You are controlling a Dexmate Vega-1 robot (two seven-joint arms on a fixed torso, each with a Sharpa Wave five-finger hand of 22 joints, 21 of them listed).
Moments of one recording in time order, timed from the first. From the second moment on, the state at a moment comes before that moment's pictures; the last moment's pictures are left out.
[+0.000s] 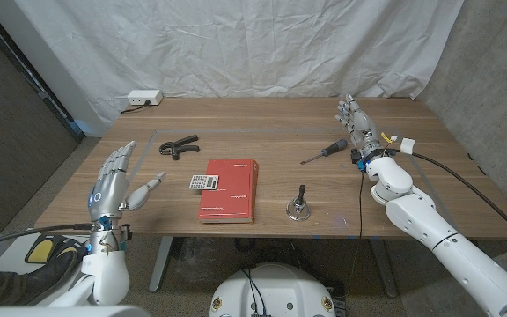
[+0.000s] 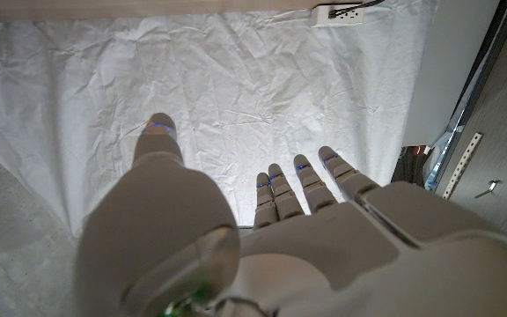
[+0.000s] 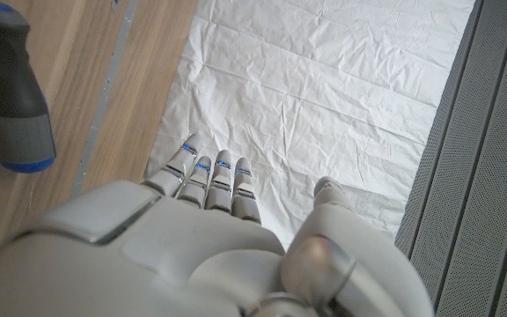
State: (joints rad) left arm 1.70 0.60 -0.05 -1.90 0.65 0.01 0.92; left_hand 0.75 -0.09 0.07 -0.11 0.44 0.10 -0.05 0.20 0.19 0.17 -0.15 0.20 0.19 0.13 -0.04 0.19 0.18 0.11 -0.04 0.22 0.18; right arm -1.02 -0.58 -0.31 -1.69 0.56 0.20 -0.23; right_hand 0.23 0.03 0.23 -0.06 0.22 0.23 0.09 0.20 0.19 0.21 0.10 0.22 0.18 0.09 0.05 0.19 0.18 0.13 -0.04 0.44 0.17
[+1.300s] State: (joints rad) left arm 1.66 0.80 0.24 -2.02 0.96 0.67 0.84; left_hand 0.78 -0.10 0.06 -0.11 0.46 0.09 -0.08 0.20 0.19 0.17 -0.17 0.20 0.19 0.14 -0.04 0.19 0.18 0.12 -0.04 0.22 0.18; right arm -1.03 -0.59 -0.30 -1.69 0.58 0.21 -0.20; right_hand 0.23 0.03 0.22 -0.06 0.22 0.23 0.09 0.20 0.19 0.21 0.10 0.22 0.18 0.09 0.05 0.19 0.18 0.13 -0.04 0.42 0.17
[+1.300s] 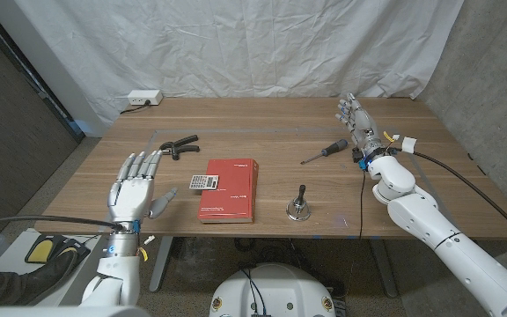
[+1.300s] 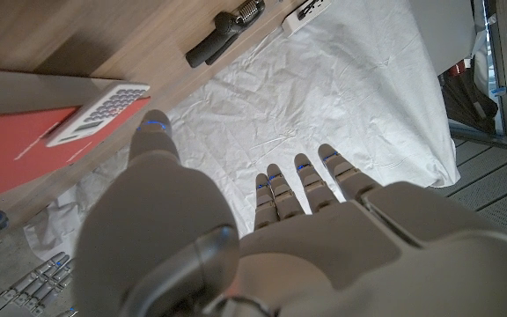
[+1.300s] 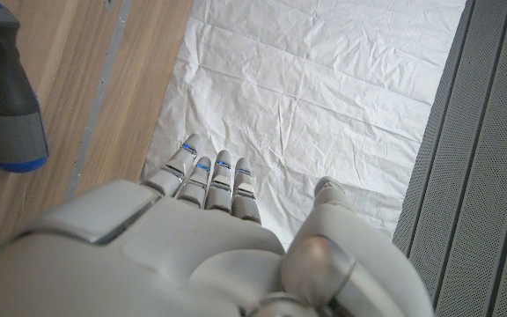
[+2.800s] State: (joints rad) left arm 1.42 0.86 0.54 -1.84 0.88 0.69 0.93; left_hand 0.84 -0.10 0.03 -0.12 0.49 0.26 -0.13 0.26 0.19 0.31 -0.20 0.23 0.19 0.24 -0.04 0.20 0.18 0.19 -0.04 0.23 0.18; right arm -1.04 -0.59 -0.29 -1.67 0.59 0.25 -0.20; right_hand 0.23 0.03 0.22 -0.06 0.22 0.23 0.08 0.20 0.19 0.22 0.10 0.22 0.18 0.10 0.05 0.19 0.18 0.15 -0.04 0.41 0.17
